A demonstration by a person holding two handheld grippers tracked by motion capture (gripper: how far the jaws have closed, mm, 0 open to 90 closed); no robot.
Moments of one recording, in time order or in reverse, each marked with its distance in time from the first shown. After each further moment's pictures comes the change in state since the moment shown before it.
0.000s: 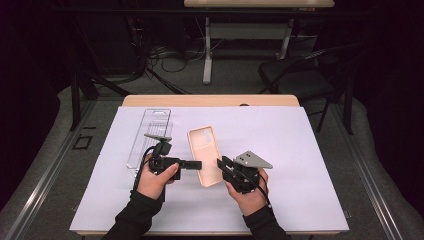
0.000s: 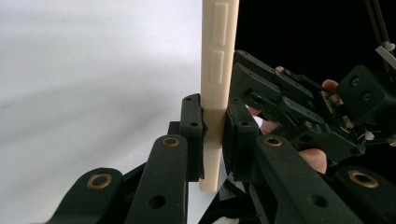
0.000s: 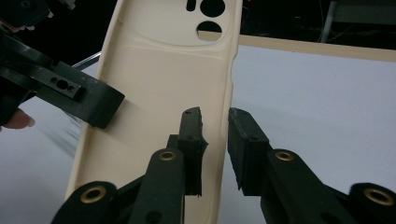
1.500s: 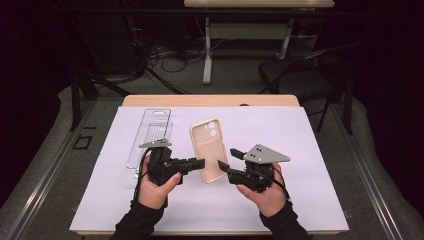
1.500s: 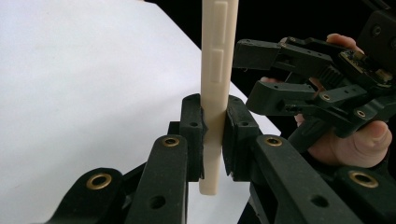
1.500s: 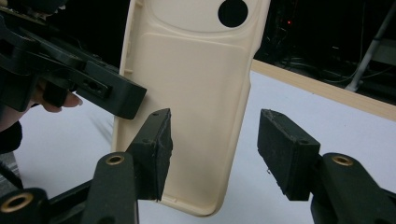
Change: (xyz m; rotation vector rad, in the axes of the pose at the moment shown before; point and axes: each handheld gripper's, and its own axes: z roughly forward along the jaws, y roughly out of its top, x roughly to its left) left arm -0.050 -0.025 -0.011 -0.187 0.054 0.392; right arm -0.006 0.042 -0.044 -0.013 0.160 -0.164
